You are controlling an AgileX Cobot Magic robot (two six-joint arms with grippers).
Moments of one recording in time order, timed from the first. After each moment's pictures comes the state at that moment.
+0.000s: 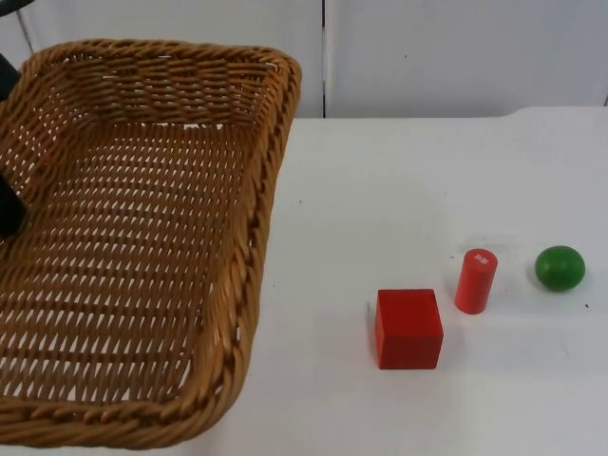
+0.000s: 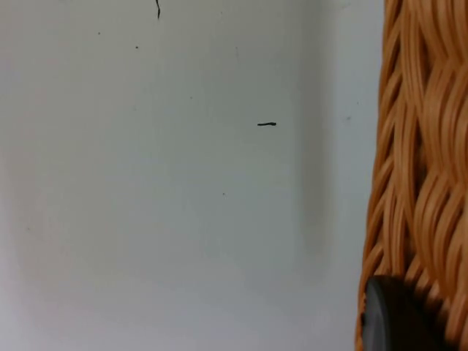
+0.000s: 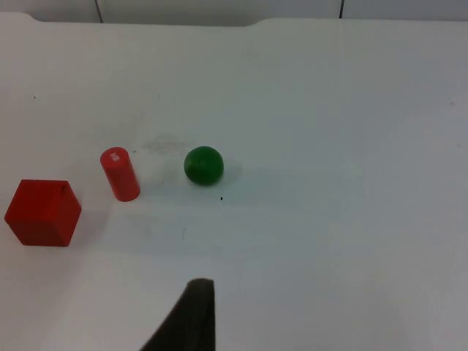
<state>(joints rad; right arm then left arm) 0.09 0.00 -0.51 -0.02 1.09 0.00 0.06 1.42 -0.94 -0.51 1.09 0.31</state>
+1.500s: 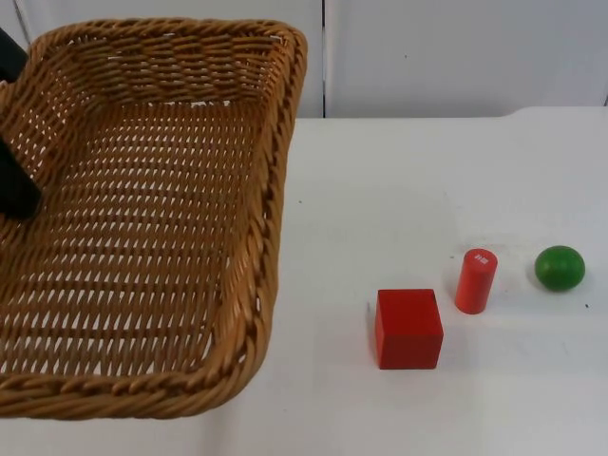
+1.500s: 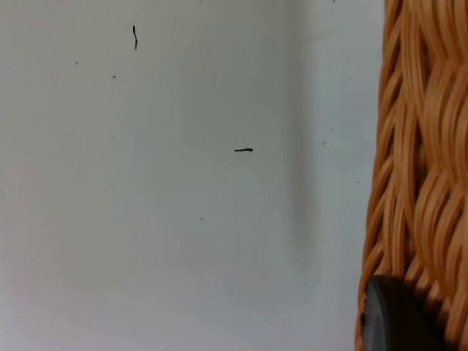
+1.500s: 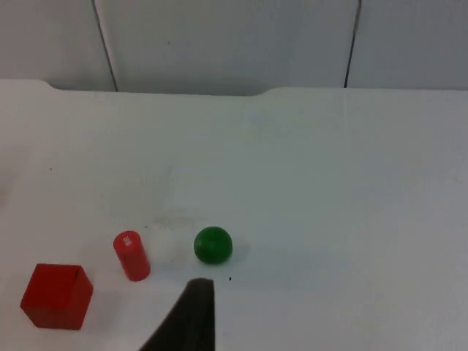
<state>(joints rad) 0.09 0.31 -0.66 0.00 0.89 -0.01 0.06 1.42 -0.94 -0.57 1.06 0.34</state>
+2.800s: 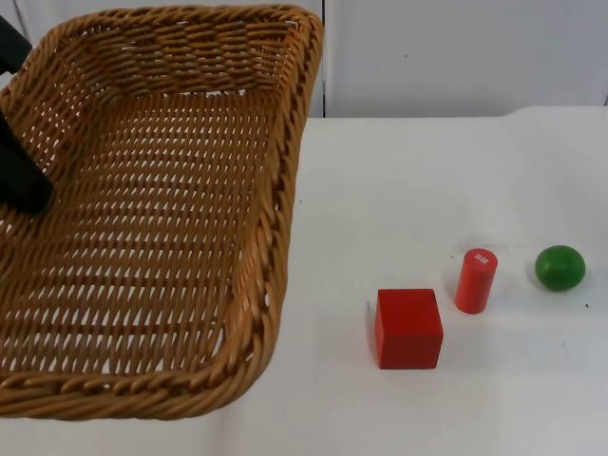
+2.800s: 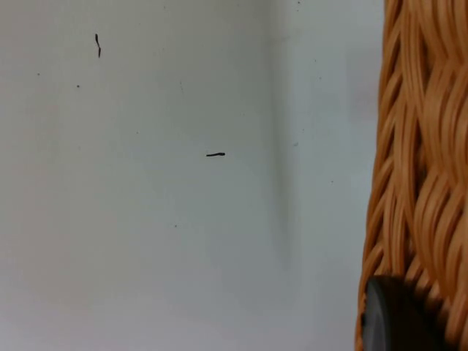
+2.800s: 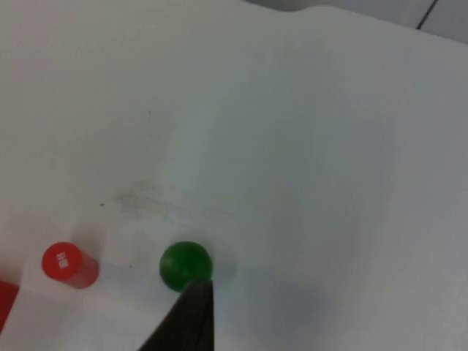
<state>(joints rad) 0.09 1.25 -1.04 0.05 0.68 -0.27 0.06 1.42 -0.94 -0.61 1.08 0.38</state>
